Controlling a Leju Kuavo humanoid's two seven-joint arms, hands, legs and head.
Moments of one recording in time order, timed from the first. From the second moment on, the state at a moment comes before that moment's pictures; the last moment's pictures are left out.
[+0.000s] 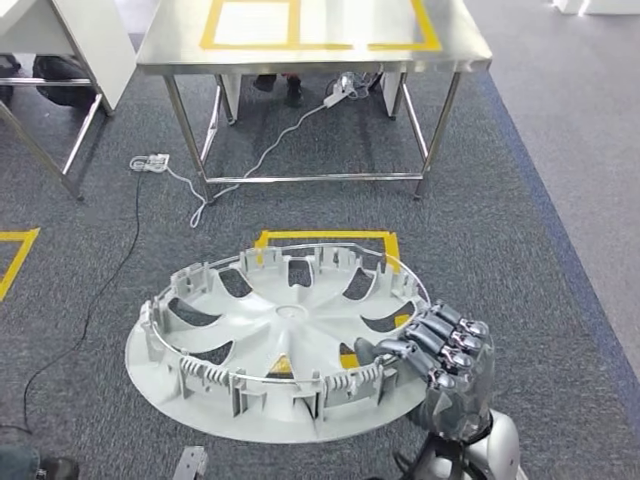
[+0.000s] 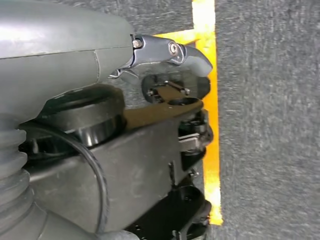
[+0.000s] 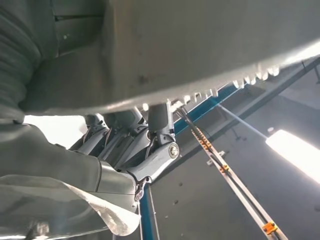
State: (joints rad) left arm -0.14 -0.01 -1.56 -0.10 1.47 0.27 -0.28; right arm 0.05 -0.05 0.47 -1.87 1.05 -0.65 -0.44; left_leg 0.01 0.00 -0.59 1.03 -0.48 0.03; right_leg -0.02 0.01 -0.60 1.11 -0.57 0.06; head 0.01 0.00
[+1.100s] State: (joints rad) left arm -0.14 -0.02 -1.56 -0.10 1.43 0.27 -0.26; right arm -0.01 -0.06 0.35 -1.84 1.00 -0.65 -0.39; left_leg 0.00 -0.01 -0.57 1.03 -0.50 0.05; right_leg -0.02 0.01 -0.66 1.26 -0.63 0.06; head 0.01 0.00
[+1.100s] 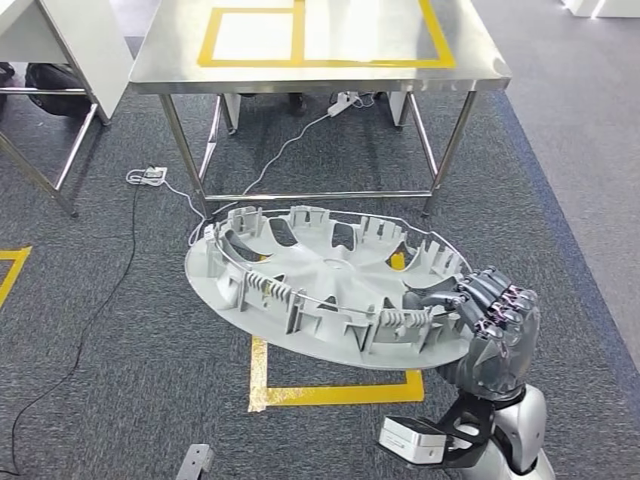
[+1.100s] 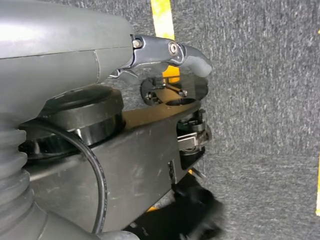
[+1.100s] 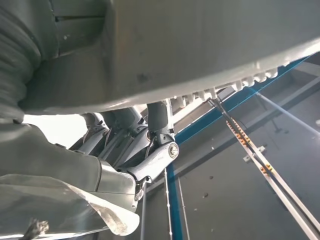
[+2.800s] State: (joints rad) left arm -0.16 -0.01 -1.56 -0.10 1.38 0.27 -0.24; right arm -0.11 -0.09 0.21 -1.76 0.94 -0.65 -0.34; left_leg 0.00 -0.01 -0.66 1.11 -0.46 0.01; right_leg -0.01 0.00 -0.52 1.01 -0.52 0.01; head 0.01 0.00
